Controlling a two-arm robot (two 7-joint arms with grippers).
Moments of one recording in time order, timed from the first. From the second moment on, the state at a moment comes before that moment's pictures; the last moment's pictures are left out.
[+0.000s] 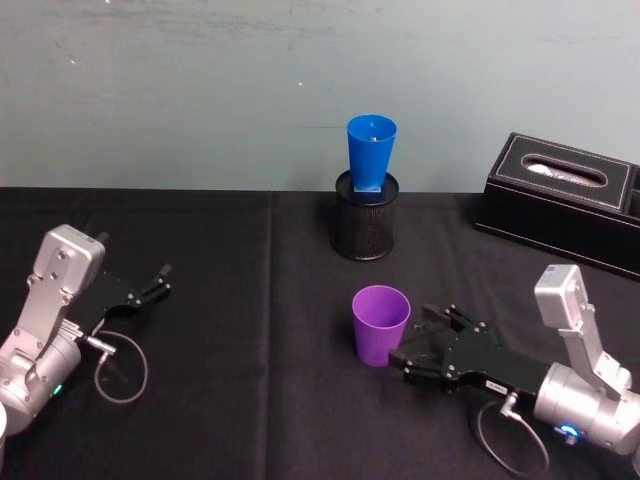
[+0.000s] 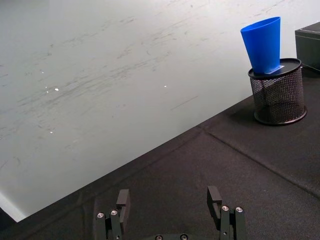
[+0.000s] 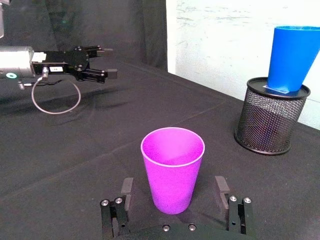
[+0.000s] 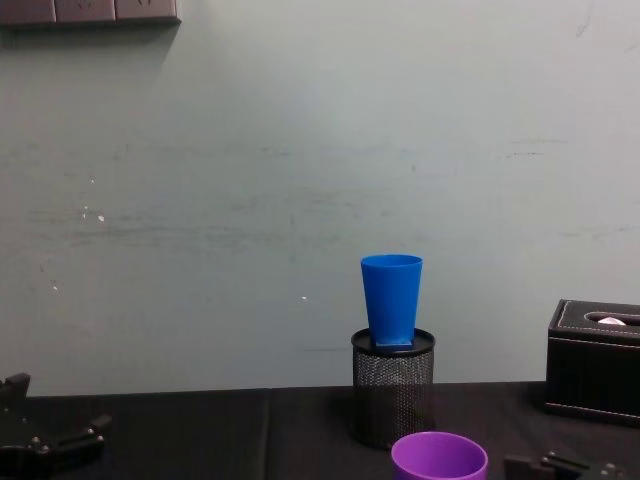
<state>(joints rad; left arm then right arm) -0.20 0.60 0.45 -1.41 -0.25 -0.12 0.03 0.29 0.51 -0.47 -1.24 0.45 -0.17 0.69</state>
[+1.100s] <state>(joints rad) -0.20 0.60 0.45 -1.41 -0.25 -0.12 0.03 0.44 0.37 -0.52 -1.06 0.41 -0.19 0.73</state>
